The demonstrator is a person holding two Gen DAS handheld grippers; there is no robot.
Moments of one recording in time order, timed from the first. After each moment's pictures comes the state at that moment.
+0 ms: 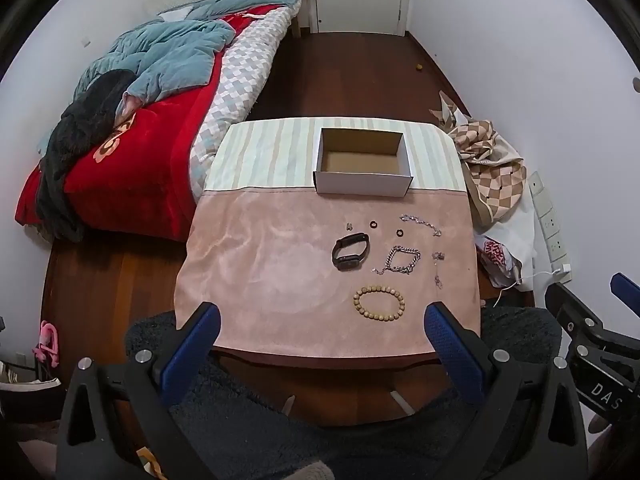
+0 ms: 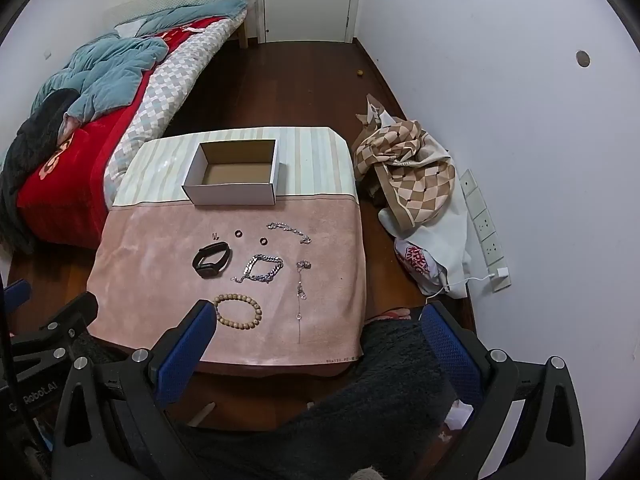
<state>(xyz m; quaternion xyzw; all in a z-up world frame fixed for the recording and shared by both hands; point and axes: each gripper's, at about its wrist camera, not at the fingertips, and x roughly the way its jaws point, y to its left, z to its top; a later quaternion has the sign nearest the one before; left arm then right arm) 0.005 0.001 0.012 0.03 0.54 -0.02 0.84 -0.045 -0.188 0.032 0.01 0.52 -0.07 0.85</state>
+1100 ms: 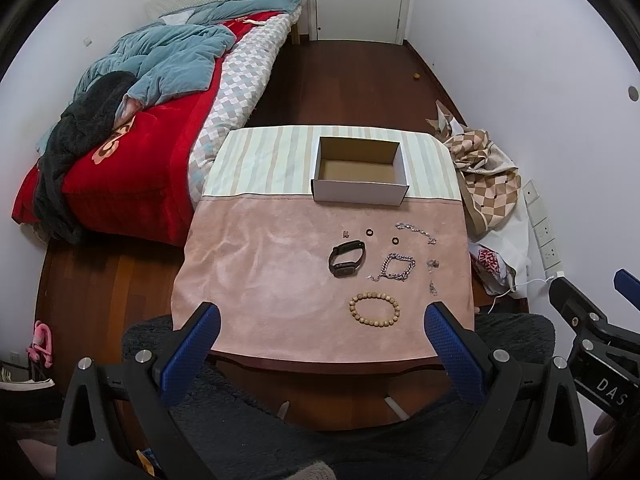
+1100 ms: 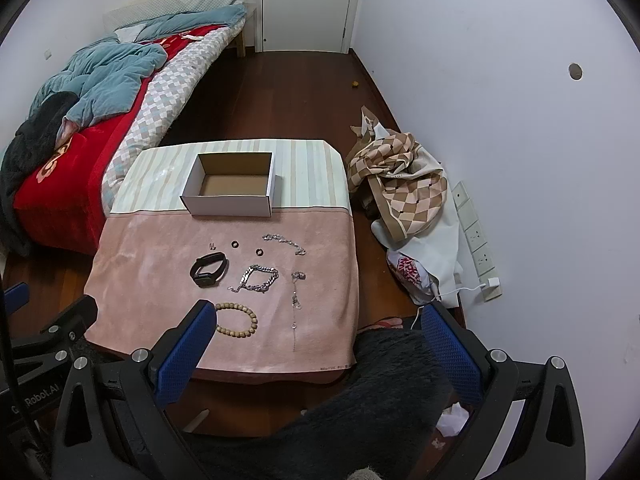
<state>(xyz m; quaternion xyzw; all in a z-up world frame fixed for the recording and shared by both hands) 0.005 -0.005 0.019 0.02 0.53 -0.02 0.85 -0.048 -0.189 0.046 -0.01 0.50 -0.09 0.86</state>
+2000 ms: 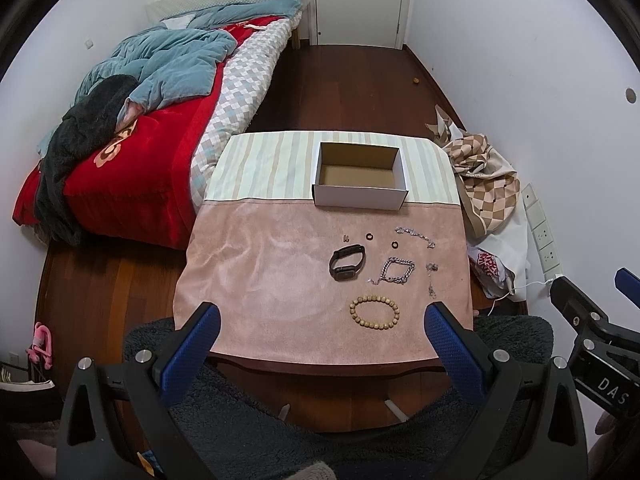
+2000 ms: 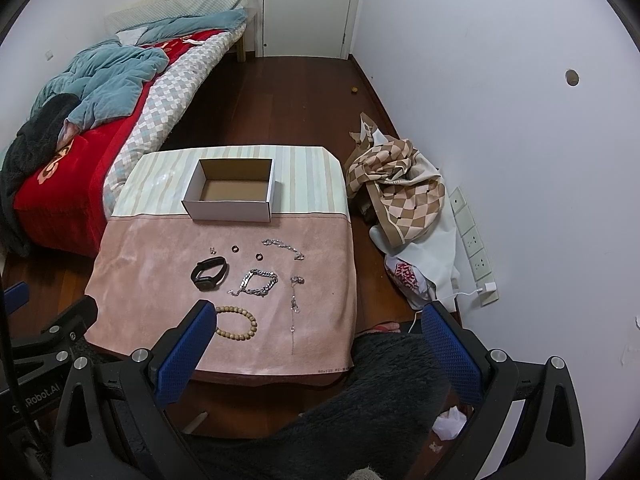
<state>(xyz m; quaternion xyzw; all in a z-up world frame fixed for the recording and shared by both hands) 0.002 -0.003 0.021 0.02 0.52 -0.02 0.85 -0.051 -0.189 0.055 -0.01 0.50 -0.09 0.86</state>
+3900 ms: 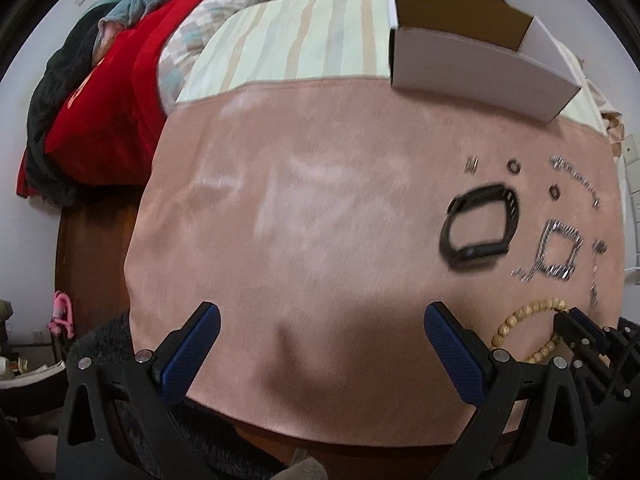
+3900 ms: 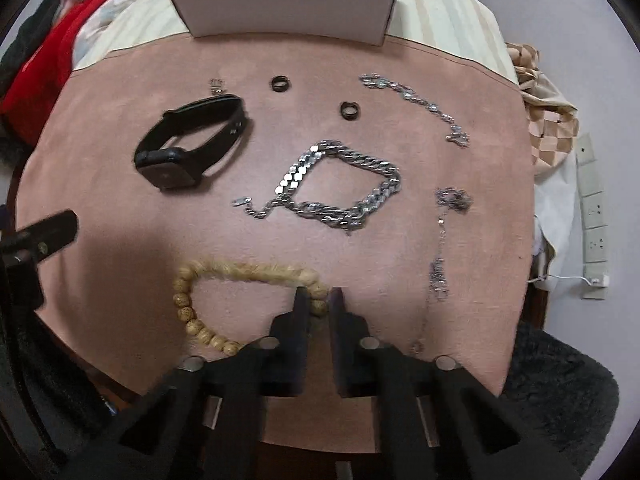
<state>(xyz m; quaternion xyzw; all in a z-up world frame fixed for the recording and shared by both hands) 0.111 0.036 -0.227 0.06 0.64 0.06 0.76 0.057 -0.127 -0.261 -0.02 0.66 0.02 0.75</state>
